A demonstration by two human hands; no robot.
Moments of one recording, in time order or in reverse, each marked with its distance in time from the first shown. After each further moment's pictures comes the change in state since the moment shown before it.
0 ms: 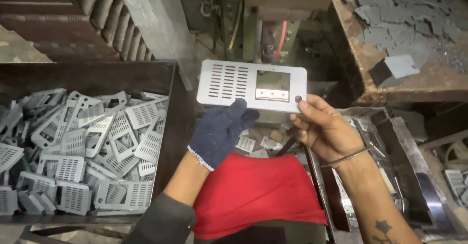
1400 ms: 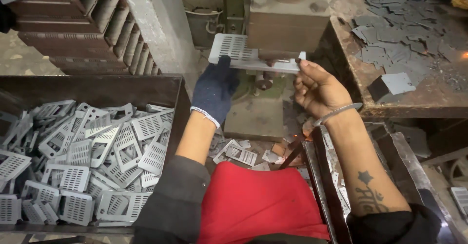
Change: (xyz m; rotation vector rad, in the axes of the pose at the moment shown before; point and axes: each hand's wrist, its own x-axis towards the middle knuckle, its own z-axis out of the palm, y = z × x) left_hand 0.112 0.041 -0.013 0.520 0.058 0.384; right_hand 0.096 -0.053 0.006 0.027 0.069 -0.086
